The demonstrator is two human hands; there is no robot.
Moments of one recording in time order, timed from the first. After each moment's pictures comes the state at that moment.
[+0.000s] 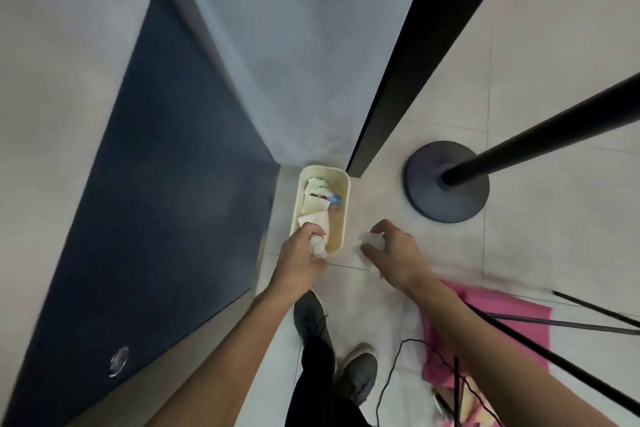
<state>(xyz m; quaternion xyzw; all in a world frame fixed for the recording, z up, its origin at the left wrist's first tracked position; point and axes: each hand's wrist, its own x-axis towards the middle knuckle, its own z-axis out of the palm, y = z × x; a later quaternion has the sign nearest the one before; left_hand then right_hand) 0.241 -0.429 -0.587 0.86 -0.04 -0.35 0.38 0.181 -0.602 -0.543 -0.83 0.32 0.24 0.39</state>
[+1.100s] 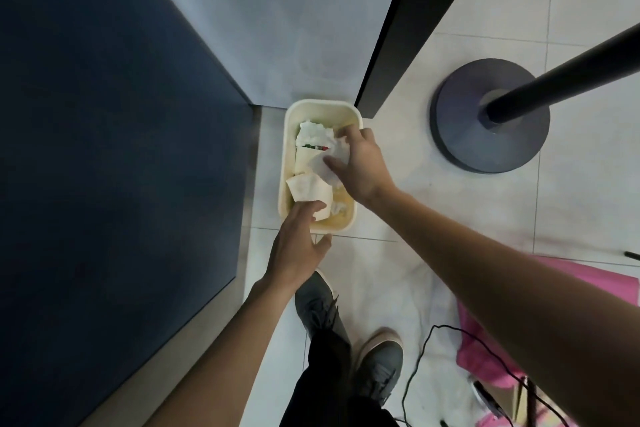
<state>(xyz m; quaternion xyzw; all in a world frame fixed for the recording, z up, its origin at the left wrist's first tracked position) 0.233 -0.413 -0.800 0.87 -0.14 -0.33 0.33 0.273 -0.586 -0.768 -0.84 0.28 0.14 0.45</state>
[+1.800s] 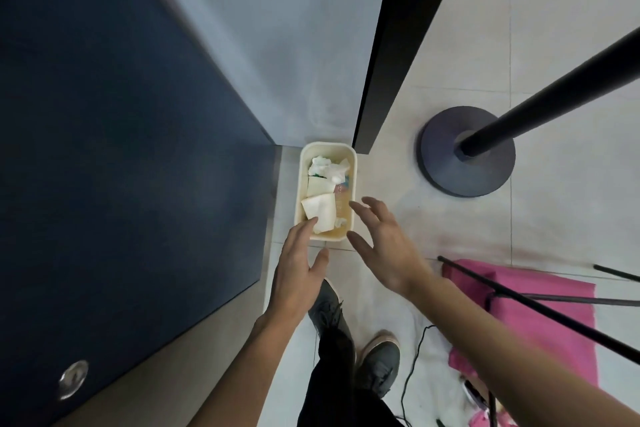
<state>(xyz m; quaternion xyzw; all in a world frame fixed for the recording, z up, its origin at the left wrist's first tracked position) 0.200 -0.404 -0.641 0.87 -0.08 -0.28 0.39 0.159 -0.578 -0.619 -0.88 0.17 0.17 0.40</state>
